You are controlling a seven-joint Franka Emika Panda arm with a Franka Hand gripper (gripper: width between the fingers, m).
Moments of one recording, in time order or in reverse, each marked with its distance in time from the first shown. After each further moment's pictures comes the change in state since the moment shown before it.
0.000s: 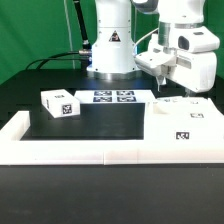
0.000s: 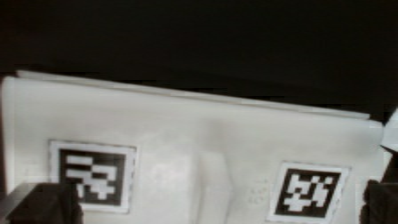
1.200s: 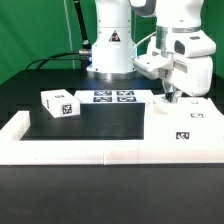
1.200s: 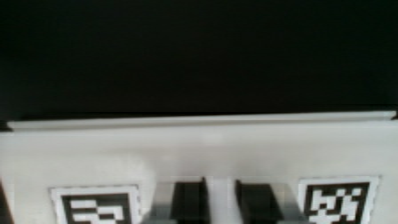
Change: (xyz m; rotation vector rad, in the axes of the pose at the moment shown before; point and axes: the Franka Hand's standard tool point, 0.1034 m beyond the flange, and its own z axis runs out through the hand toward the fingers) arm -0.005 -0.001 0.003 0.005 0.004 0.034
